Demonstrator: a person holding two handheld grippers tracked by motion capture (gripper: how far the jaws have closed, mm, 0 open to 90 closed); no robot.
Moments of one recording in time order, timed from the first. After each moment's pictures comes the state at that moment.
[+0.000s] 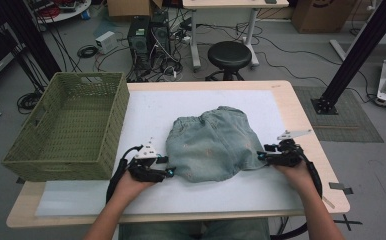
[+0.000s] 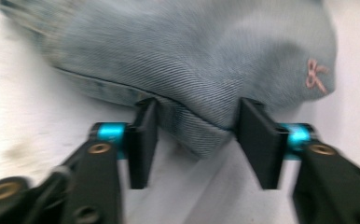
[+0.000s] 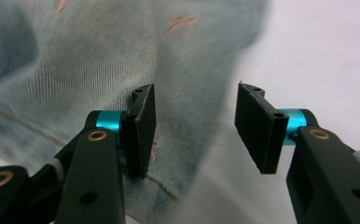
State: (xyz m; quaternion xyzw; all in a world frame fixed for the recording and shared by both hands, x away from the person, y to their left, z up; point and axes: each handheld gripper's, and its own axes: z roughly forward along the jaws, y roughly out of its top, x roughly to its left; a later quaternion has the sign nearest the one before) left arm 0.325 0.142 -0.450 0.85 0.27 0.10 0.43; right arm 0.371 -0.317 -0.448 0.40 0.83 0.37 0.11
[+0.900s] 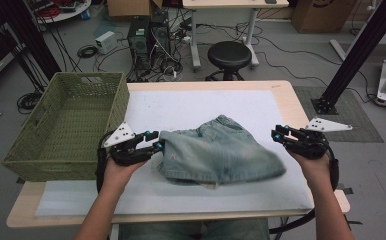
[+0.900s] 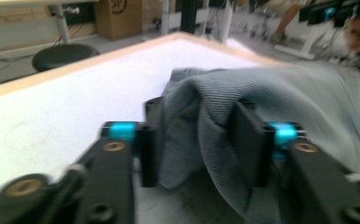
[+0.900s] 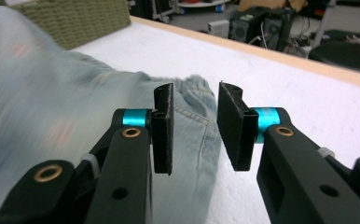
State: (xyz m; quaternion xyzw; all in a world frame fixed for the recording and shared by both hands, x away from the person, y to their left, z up) left arm 0.328 0.177 -0.386 0.75 0.30 0.18 0.57; right arm 0.340 -0.340 -0.367 0.36 0.76 0.51 0.19
